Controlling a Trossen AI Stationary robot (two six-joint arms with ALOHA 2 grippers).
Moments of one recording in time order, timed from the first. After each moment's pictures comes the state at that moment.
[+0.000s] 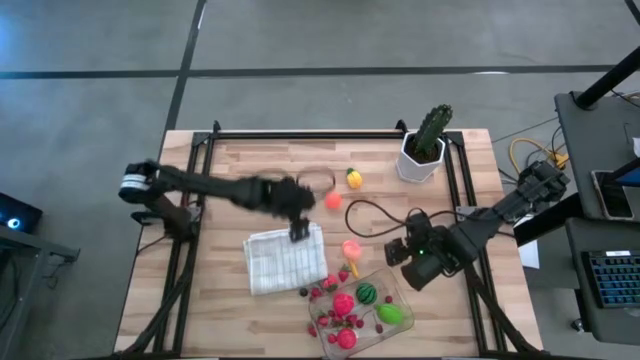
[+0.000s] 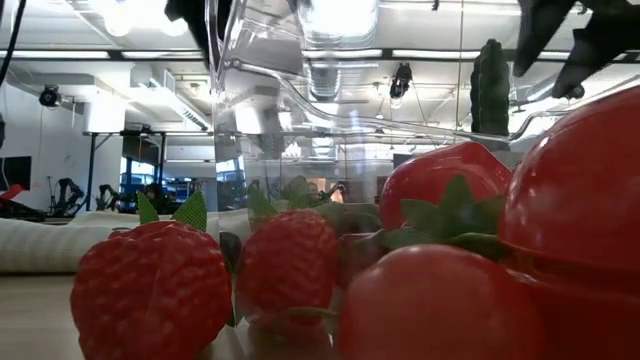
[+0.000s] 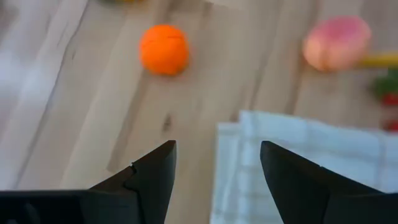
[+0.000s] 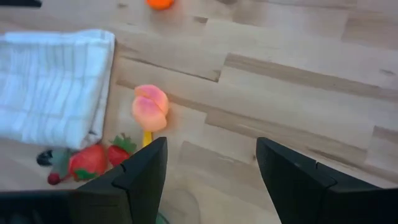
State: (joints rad) left arm 0.00 1.57 1.17 -0.61 -0.19 -0.25; right arm 0.60 1.41 1.16 -1.16 0.53 1.84
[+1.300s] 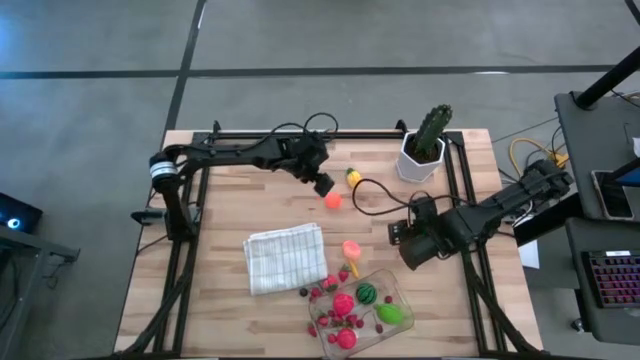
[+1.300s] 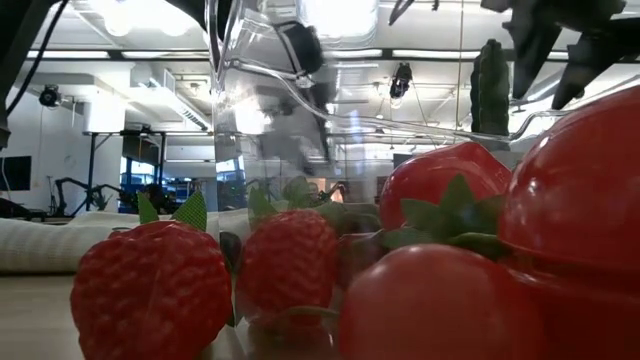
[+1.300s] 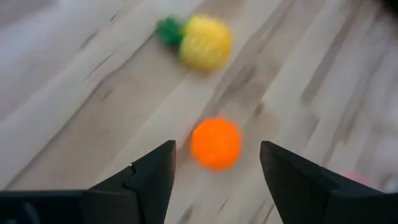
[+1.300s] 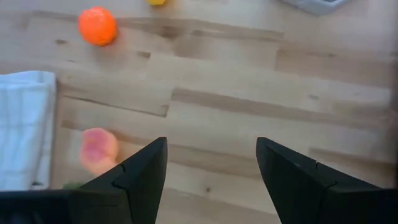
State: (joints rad) left arm 0.35 1.79 1.37 -0.51 0.12 -0.43; right arm 0.47 1.37 1.14 -1.31 0.51 1.85
